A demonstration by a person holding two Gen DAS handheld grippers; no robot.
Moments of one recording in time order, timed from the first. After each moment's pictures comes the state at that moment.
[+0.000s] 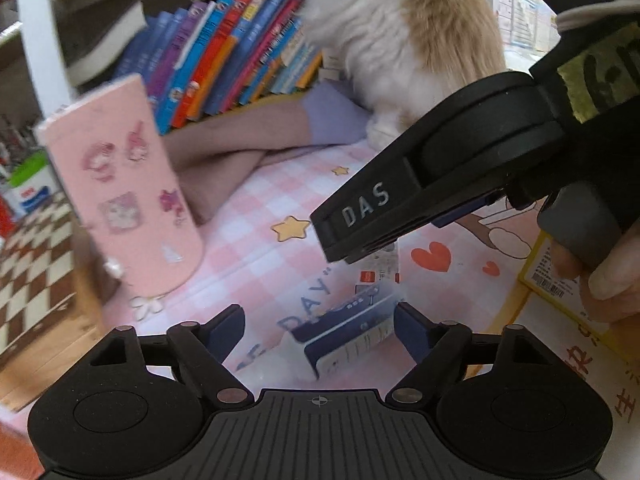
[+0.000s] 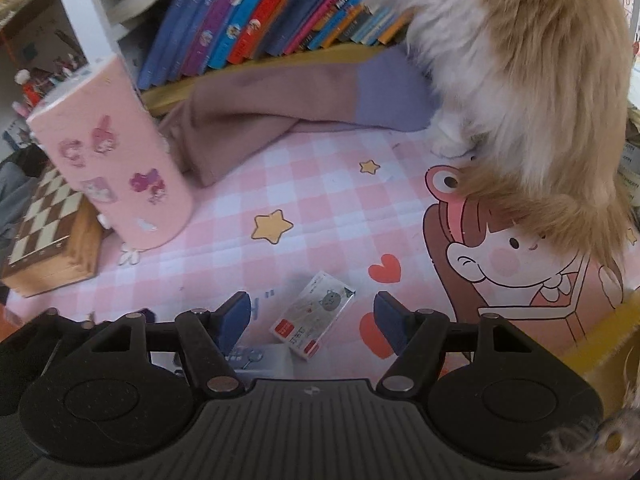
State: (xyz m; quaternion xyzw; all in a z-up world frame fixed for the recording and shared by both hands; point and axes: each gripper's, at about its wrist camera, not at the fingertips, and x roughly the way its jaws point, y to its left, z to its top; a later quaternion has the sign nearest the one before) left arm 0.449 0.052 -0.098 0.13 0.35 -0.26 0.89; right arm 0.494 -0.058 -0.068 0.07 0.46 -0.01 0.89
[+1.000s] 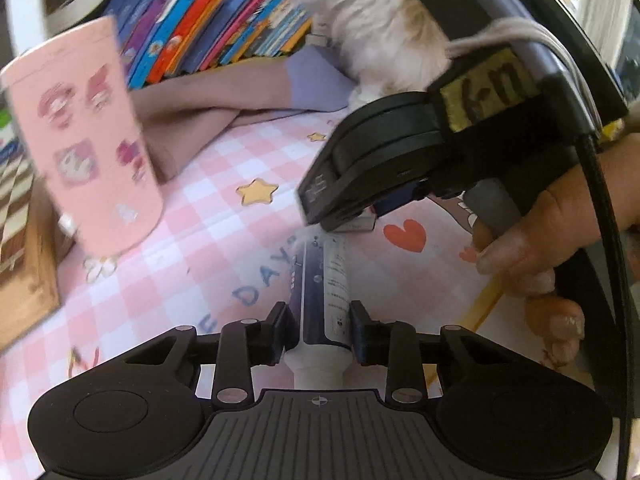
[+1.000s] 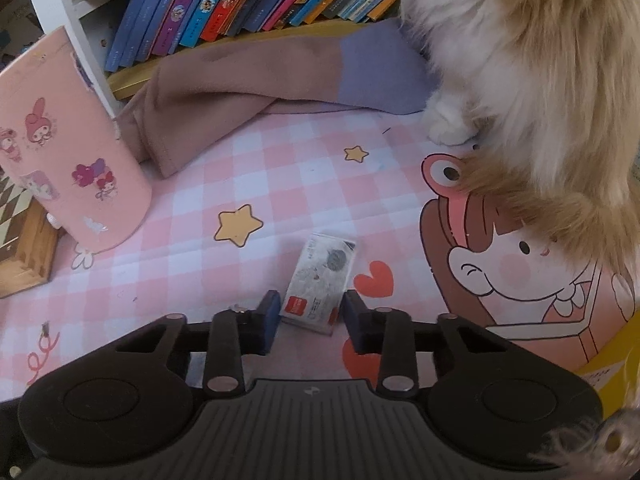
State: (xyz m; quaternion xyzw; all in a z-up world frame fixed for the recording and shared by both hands) left arm 0.441 0.052 -0.104 0.08 0.41 -0.26 0.87; right arm 0.520 -0.064 -0.095 0.06 0.47 -0.02 0.88
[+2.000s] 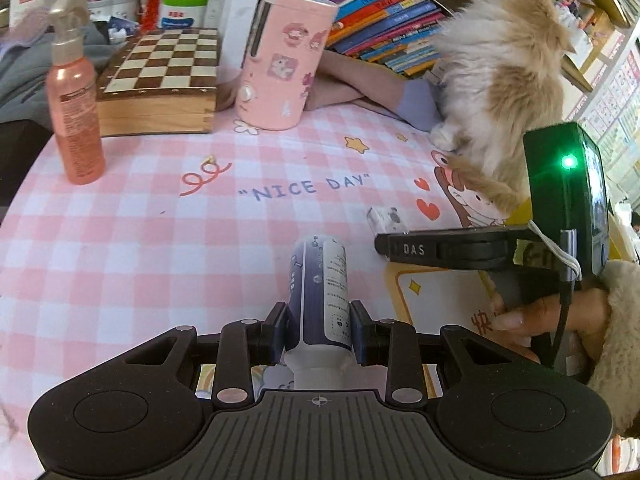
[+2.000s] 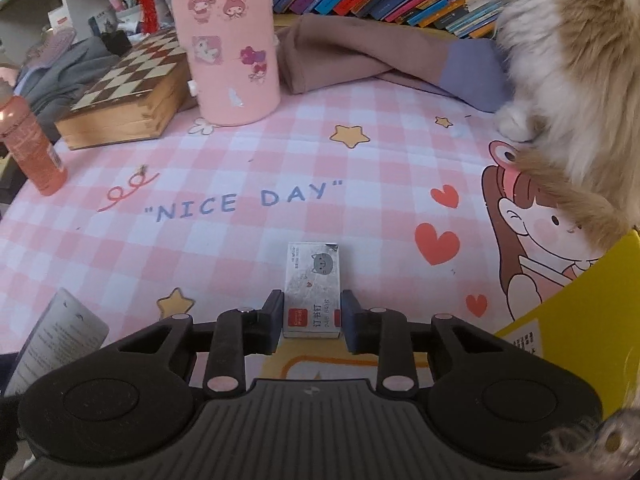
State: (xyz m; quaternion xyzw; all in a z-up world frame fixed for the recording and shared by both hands) left arm 0.318 0.136 -0.063 -0.12 0.44 -0.12 0.88; right arm 0.421 -0.032 -0.093 -0.04 0.46 0.11 0.88
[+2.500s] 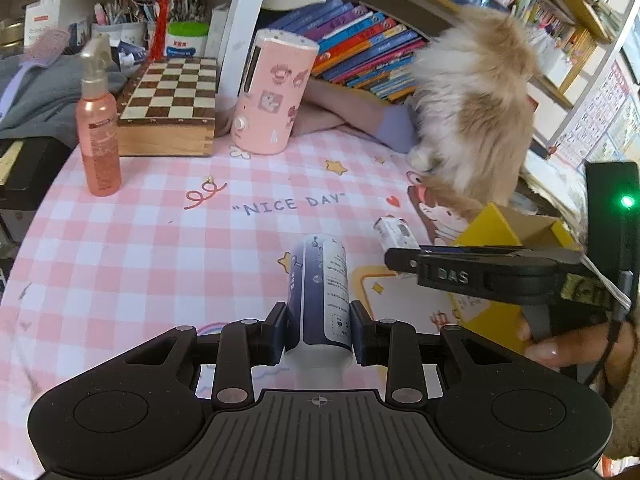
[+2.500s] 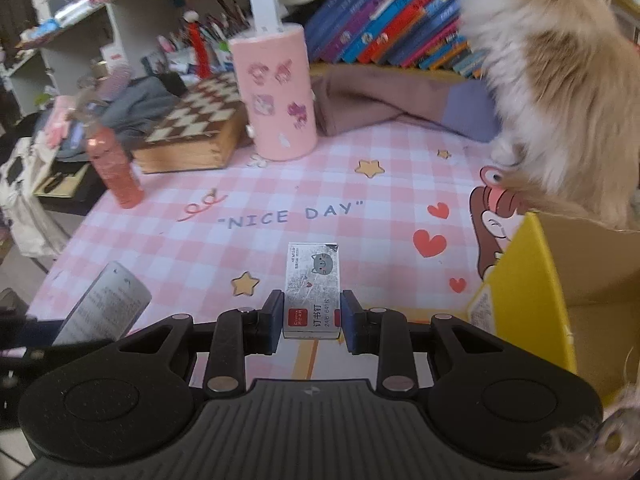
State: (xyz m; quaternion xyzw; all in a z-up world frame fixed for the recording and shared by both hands) left arm 0.267 0.131 -0.017 -0.13 0.41 -0.12 0.89; right arm 0.345 -0.053 -0.028 -0.02 0.41 0.17 0.90
